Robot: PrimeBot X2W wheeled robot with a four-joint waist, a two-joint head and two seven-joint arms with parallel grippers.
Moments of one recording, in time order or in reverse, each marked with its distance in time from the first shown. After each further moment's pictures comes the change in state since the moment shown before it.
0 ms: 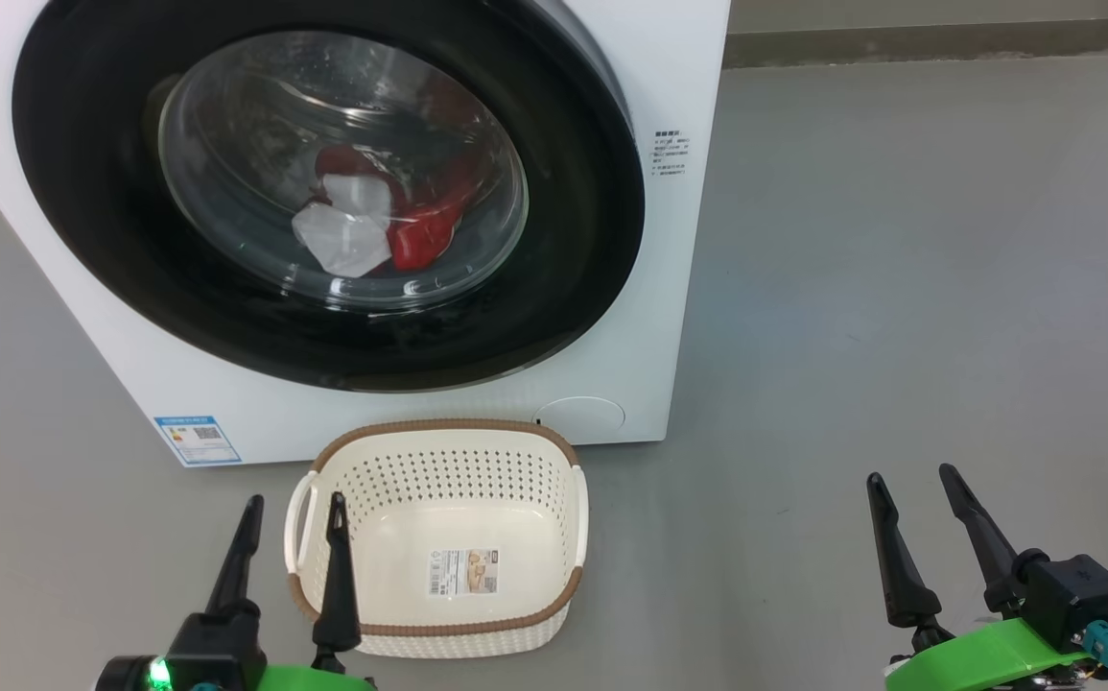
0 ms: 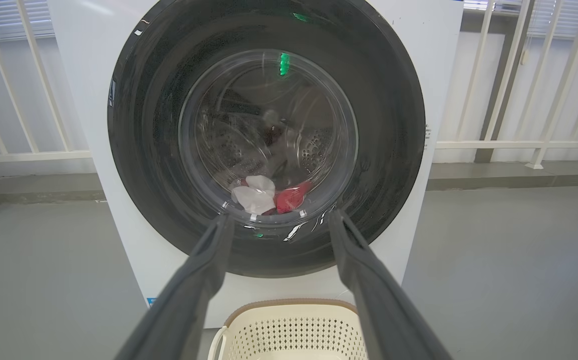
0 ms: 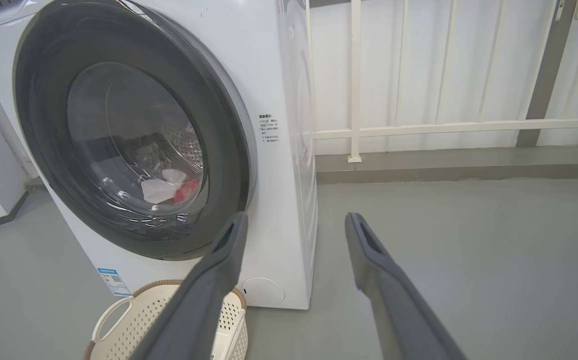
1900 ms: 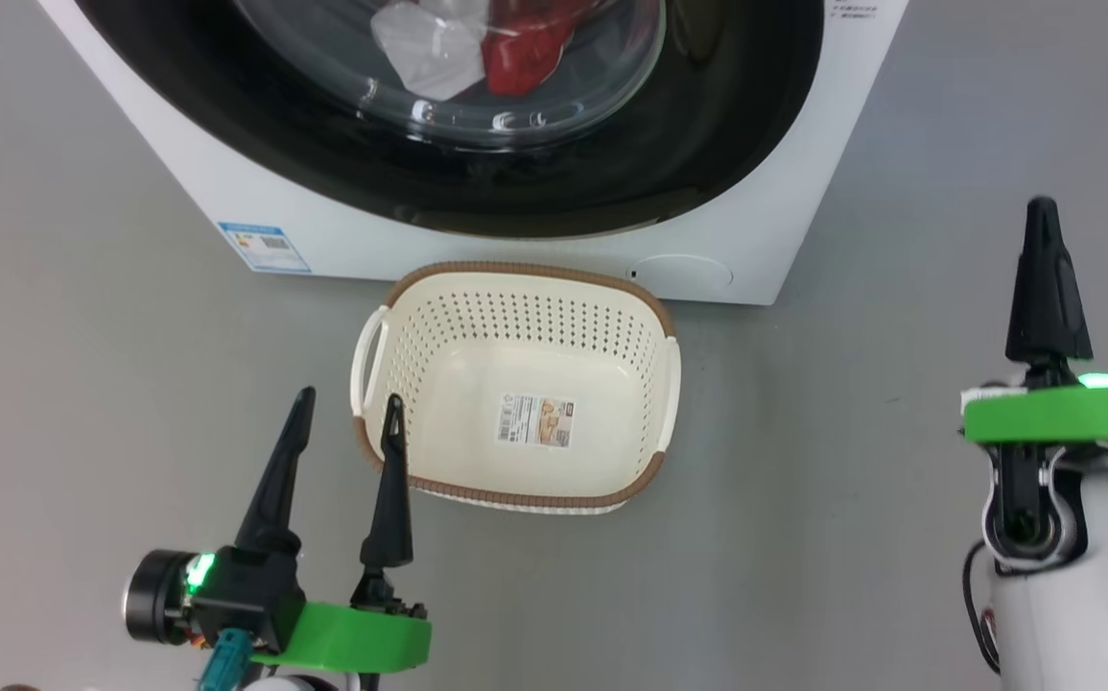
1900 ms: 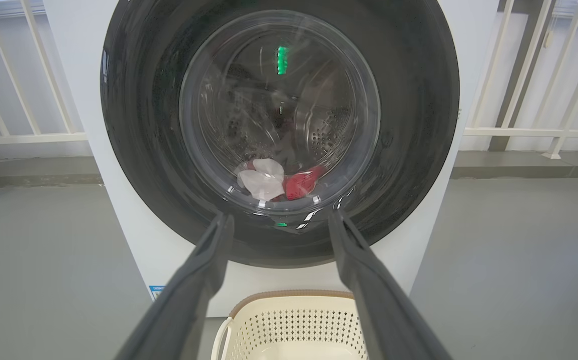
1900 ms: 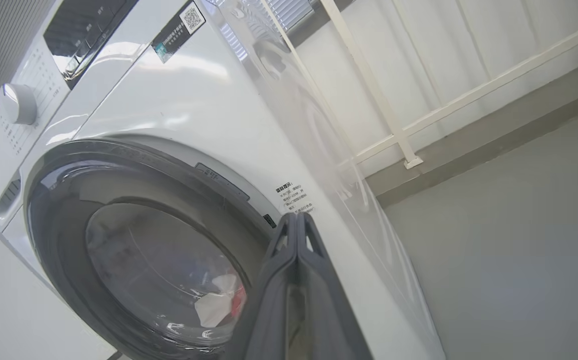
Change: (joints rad) left arm -0.110 0.000 -0.094 -0.118 -0.001 -0.001 0.000; right arm -0.402 -0.012 -0.093 0.083 0.430 0.000 -0.017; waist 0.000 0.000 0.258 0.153
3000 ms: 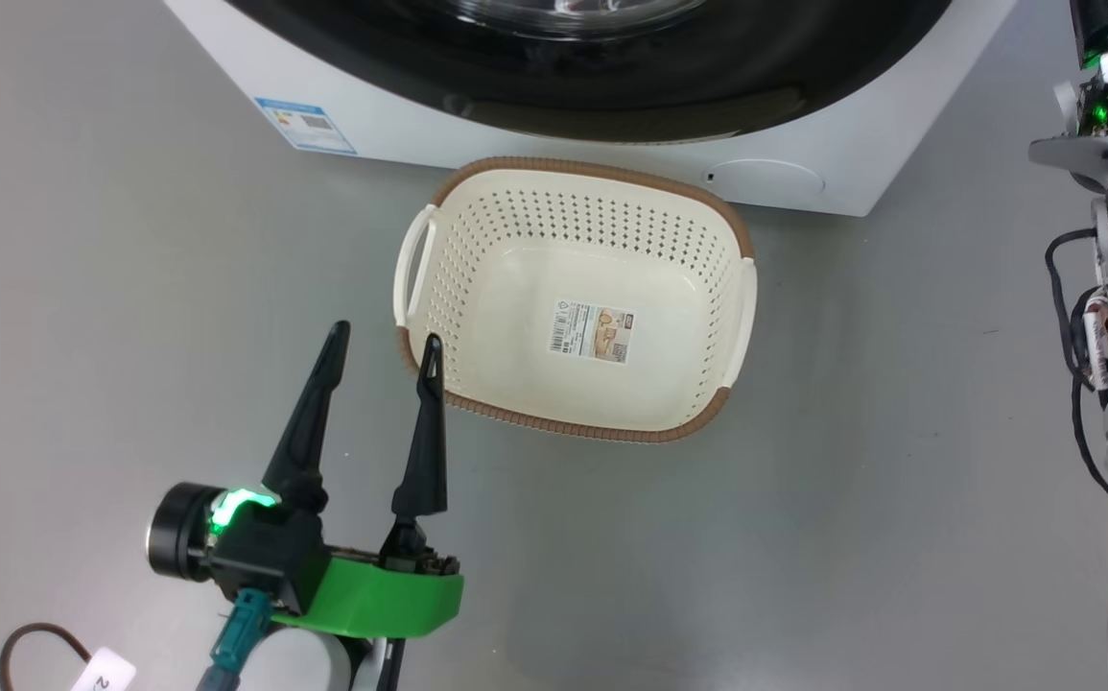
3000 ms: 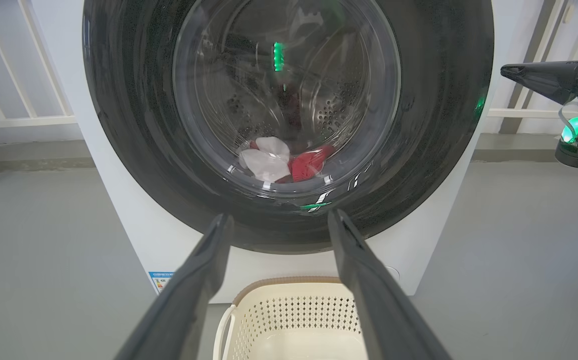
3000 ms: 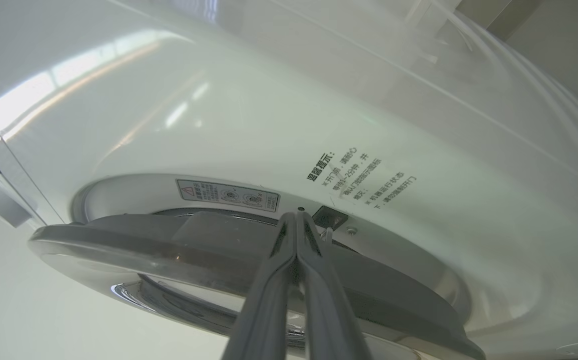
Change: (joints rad) left arm -0.098 -0.001 -0.062 -0.032 -0.018 0.002 -0.001; right arm -0.581 -0.184 0.091 0.394 0.672 0.000 0.401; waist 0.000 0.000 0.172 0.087
